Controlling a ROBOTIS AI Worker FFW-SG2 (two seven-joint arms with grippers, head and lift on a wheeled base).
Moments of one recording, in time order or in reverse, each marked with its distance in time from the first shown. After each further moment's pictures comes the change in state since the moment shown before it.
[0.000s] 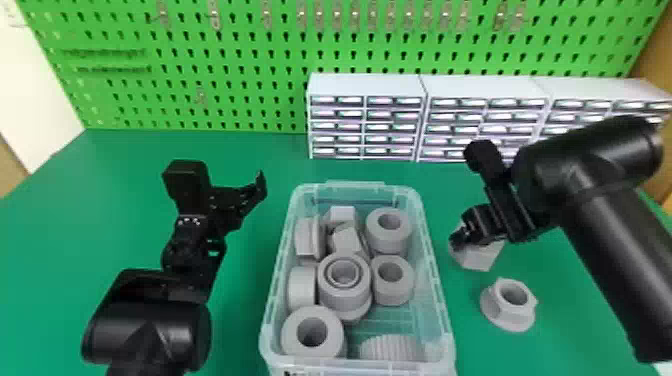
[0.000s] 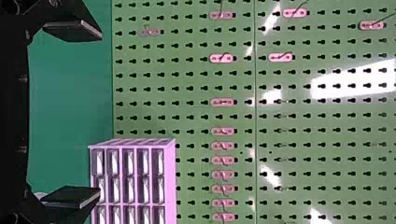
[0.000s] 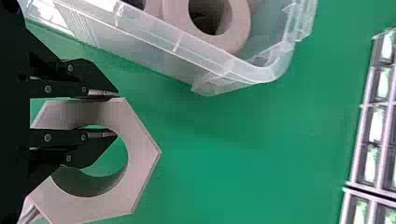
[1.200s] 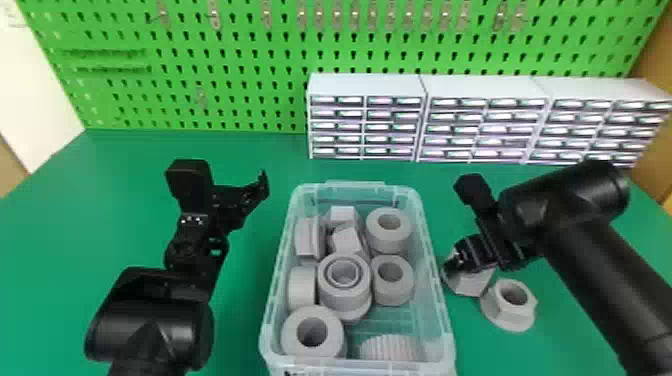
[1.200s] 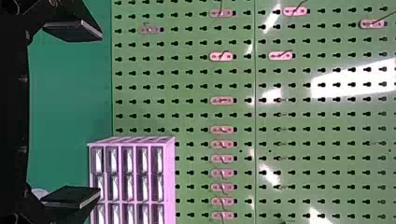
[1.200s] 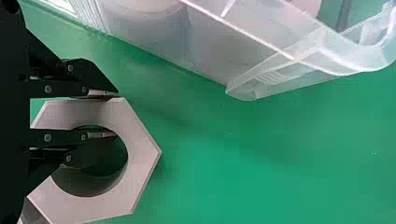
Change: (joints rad) left arm -0.006 0.000 -0.010 0.005 0.006 0.000 0.006; right arm 0.016 0.017 0.037 0.217 0.021 -0.185 0.060
